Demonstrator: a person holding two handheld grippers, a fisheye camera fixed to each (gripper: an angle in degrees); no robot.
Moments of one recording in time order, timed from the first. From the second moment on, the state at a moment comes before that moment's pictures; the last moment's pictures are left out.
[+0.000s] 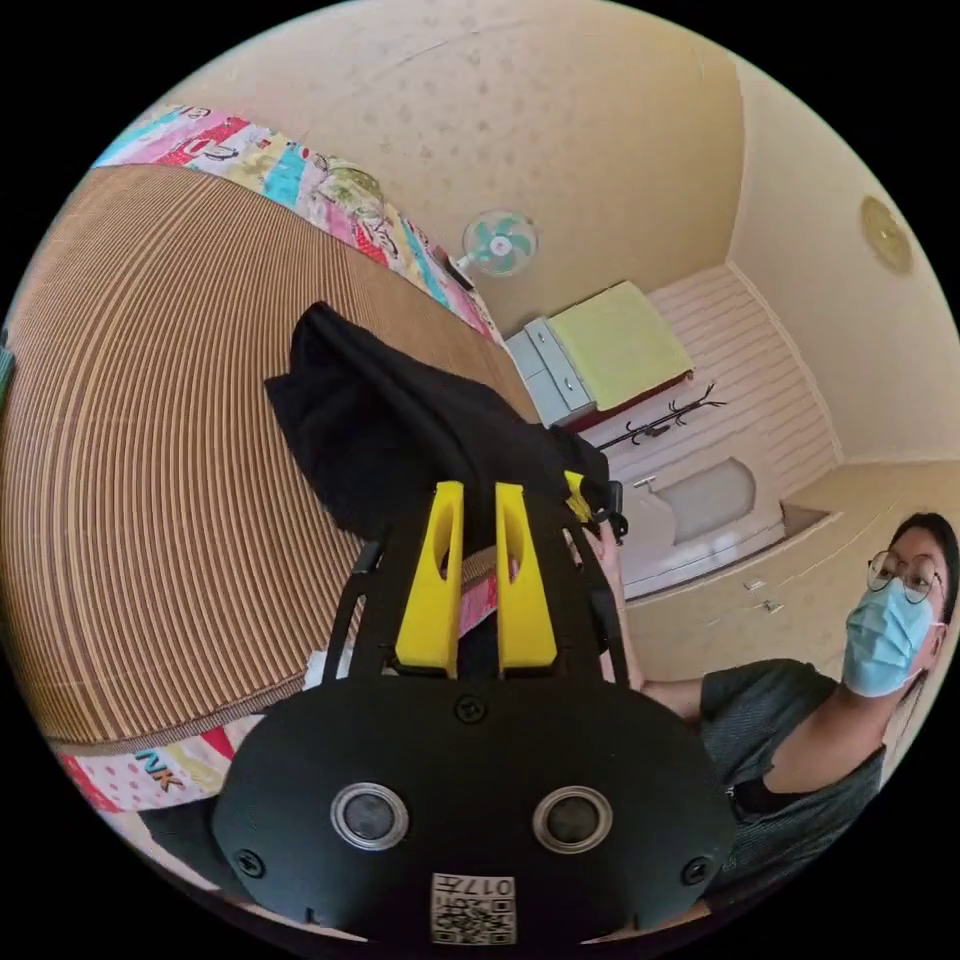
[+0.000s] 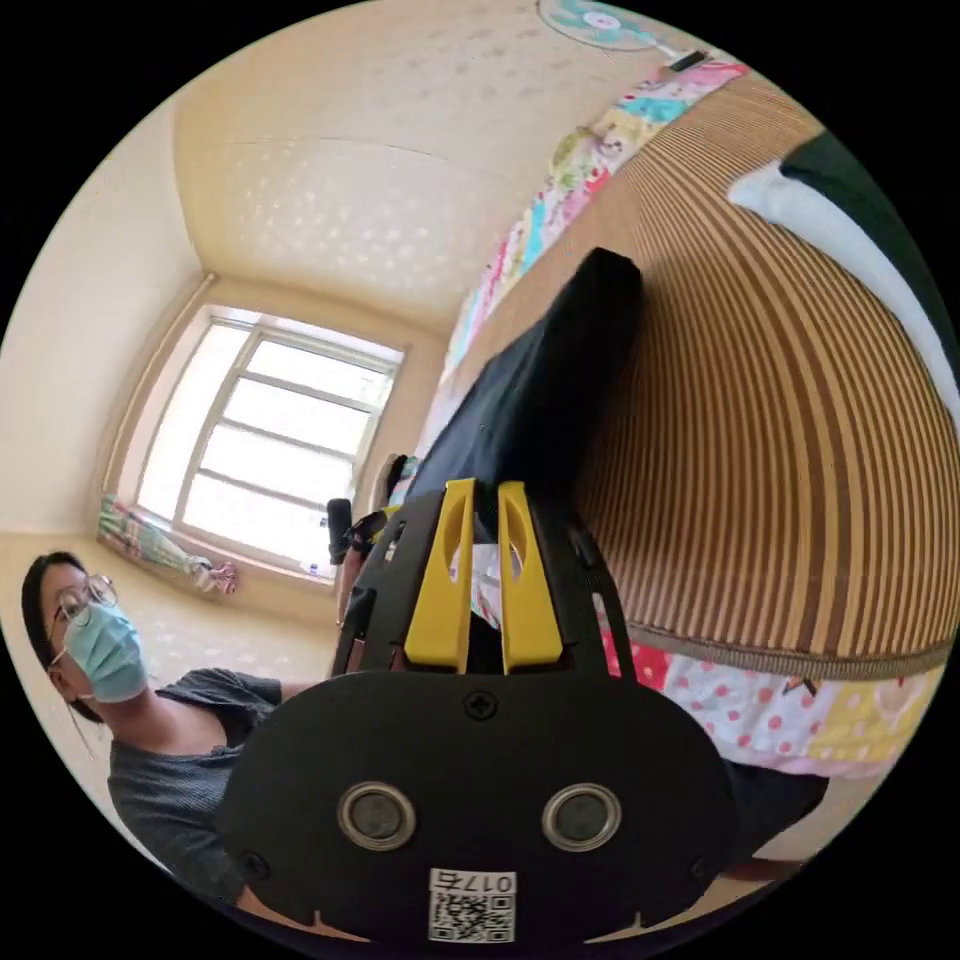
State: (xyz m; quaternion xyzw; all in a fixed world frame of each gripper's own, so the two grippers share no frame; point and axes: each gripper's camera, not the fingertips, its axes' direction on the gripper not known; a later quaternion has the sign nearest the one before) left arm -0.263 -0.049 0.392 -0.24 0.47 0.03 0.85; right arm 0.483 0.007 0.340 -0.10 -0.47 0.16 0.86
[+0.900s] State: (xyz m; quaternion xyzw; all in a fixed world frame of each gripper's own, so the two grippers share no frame) left arm -0.294 -0.089 0.413 -0.27 0.45 0.00 0.85; right arm 0.310 -0.092 0.383 -0.14 -0.62 -0.05 0.77
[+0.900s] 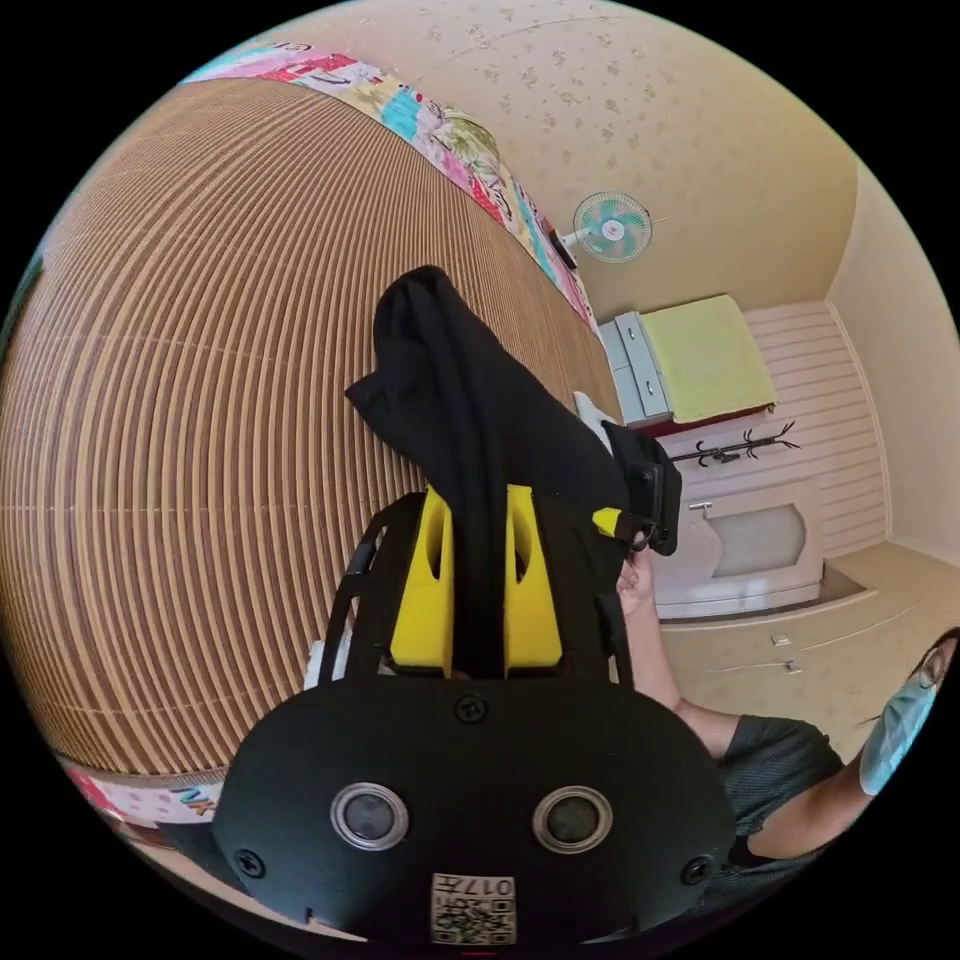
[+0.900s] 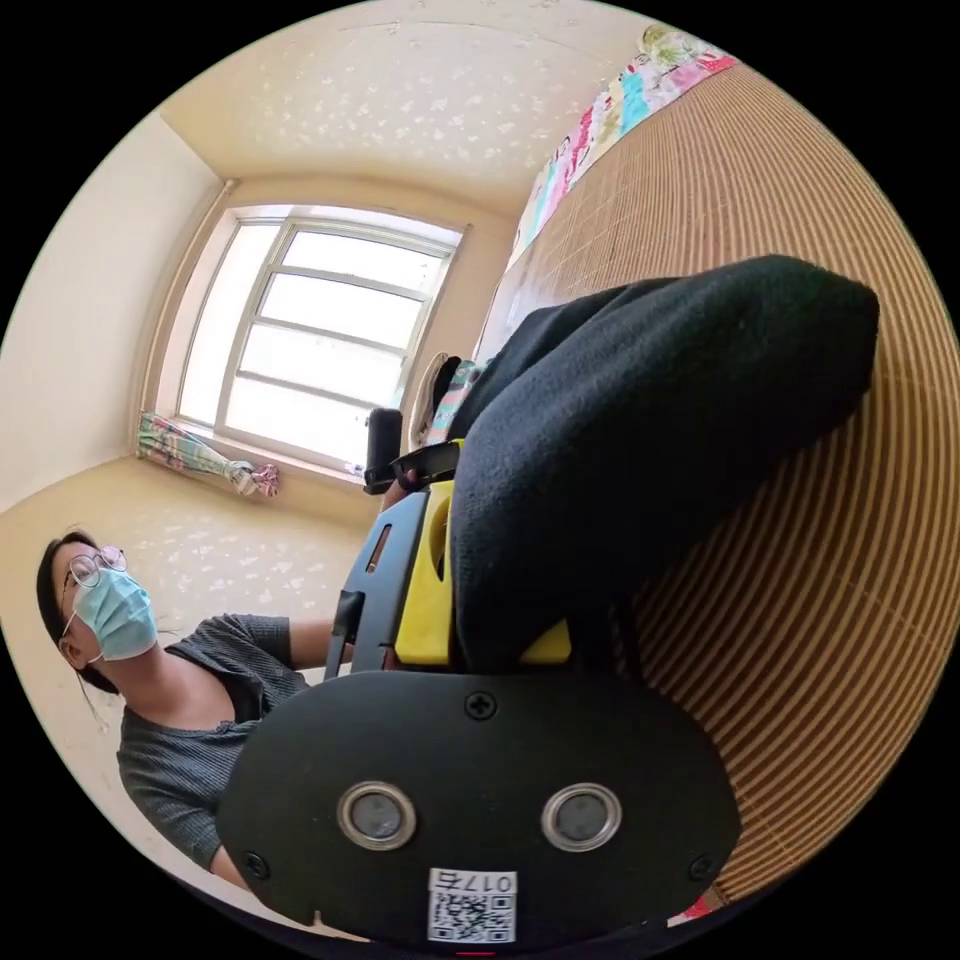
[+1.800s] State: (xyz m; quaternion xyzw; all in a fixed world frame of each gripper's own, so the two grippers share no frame) left arm -0.623 -0.037 0.263 -0.04 0.08 -0.21 0.97; right arm 0.124 -0.023 0.345 -0.11 -0.56 -0.17 0.80
